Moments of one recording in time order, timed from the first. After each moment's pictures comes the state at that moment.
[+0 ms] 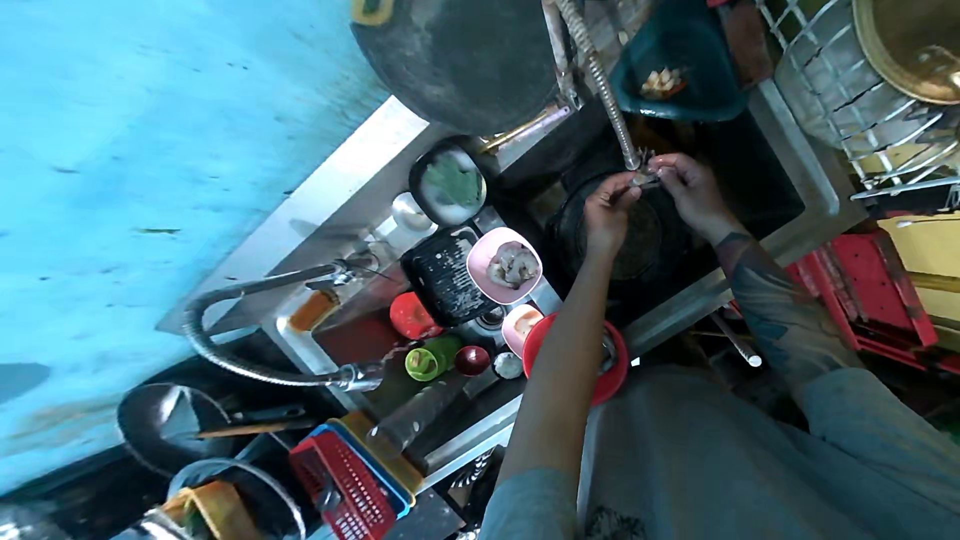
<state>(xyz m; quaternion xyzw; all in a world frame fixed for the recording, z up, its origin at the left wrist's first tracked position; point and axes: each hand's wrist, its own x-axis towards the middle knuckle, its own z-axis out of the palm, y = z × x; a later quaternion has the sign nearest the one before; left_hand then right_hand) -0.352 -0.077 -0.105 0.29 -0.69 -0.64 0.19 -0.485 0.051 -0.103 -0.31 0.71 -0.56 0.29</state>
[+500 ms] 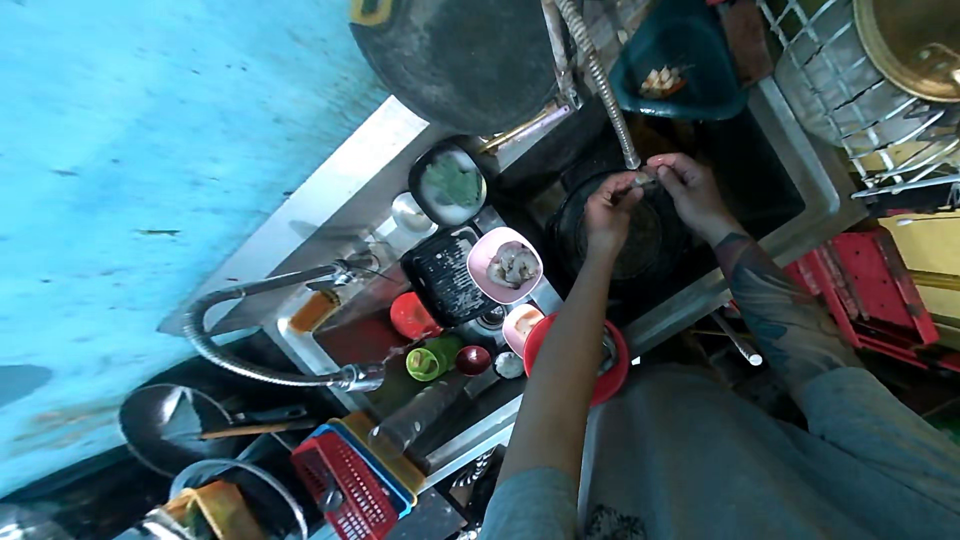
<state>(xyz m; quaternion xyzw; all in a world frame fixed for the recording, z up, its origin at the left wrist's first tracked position) -0.351 -0.077 -0.104 0.28 -0.70 -0.63 0.18 -0.479 0.050 -0.099 -0.29 0.69 -0.59 0.31</state>
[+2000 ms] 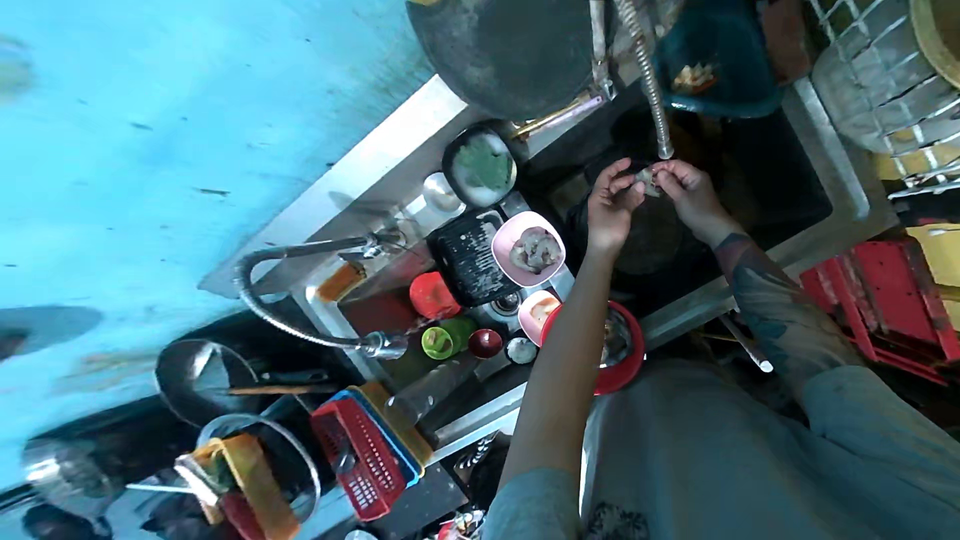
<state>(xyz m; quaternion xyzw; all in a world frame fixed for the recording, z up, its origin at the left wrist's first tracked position) -0.316 -0.095 -0.077 0.33 -0.59 -0.71 0.17 -0.436 0.027 -0.054 -0.30 0.69 -0.58 0.30</state>
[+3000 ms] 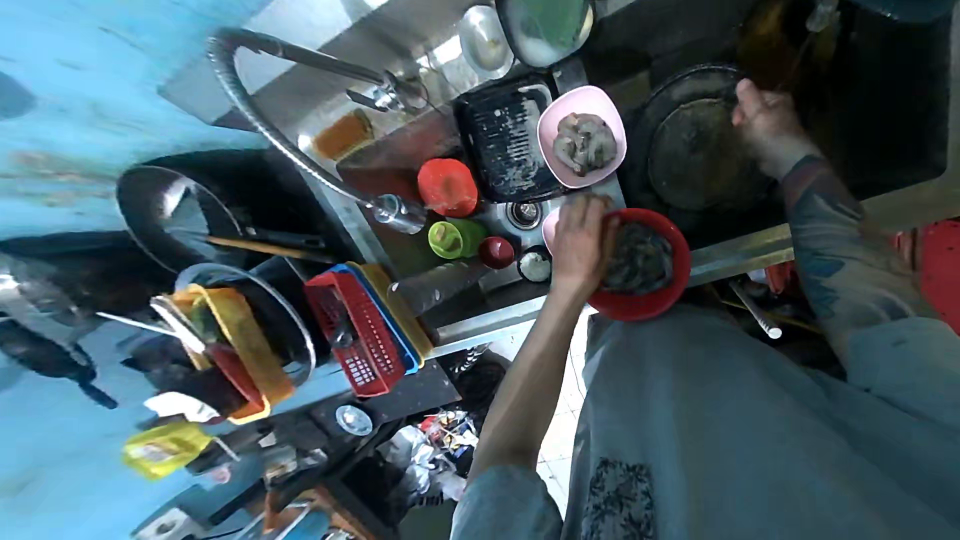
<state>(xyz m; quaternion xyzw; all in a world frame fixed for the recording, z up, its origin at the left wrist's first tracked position) -0.088 -0.066 -0.023 0.36 -0.89 -0.28 0.01 -0.423 0.009 -0.131 -0.17 0.77 -0.41 0.46</state>
